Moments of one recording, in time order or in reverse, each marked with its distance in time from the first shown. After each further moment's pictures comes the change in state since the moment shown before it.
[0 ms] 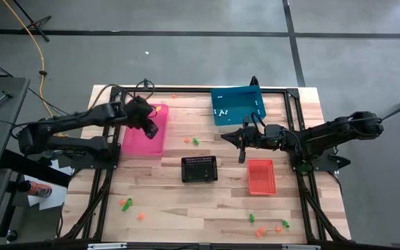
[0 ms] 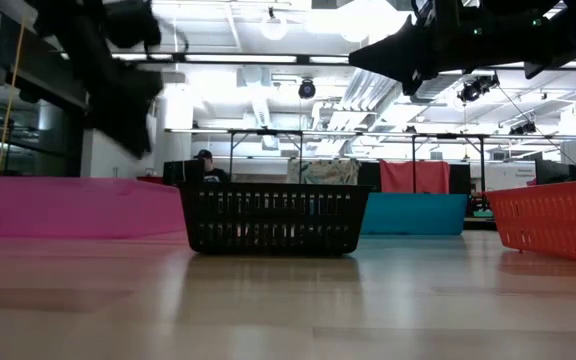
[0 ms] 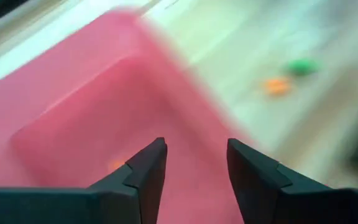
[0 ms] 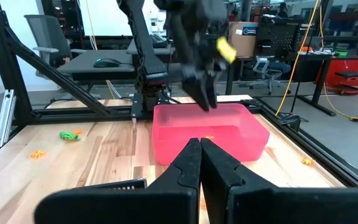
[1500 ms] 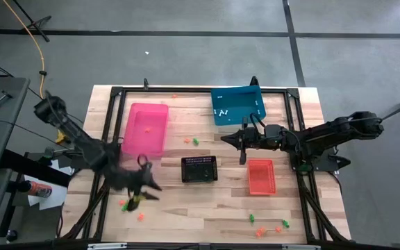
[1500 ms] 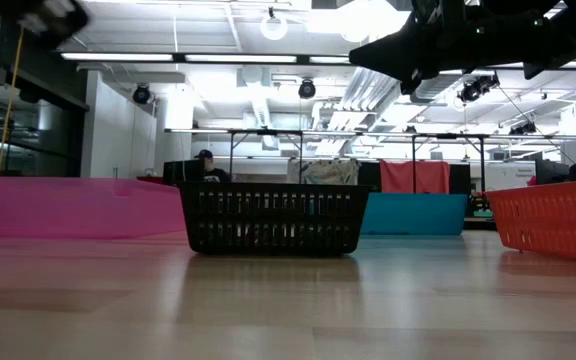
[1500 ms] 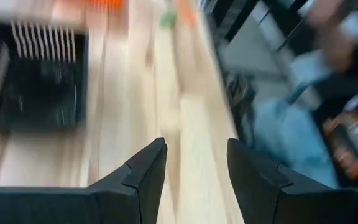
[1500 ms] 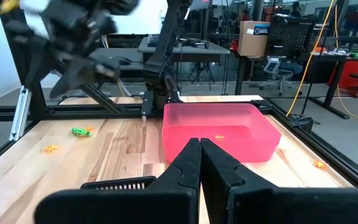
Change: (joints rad) left arm -1.170 0.100 -0.014 0.509 -0.221 -0.255; right arm 0.001 0.000 0.000 -0.005 -0.044 -0.007
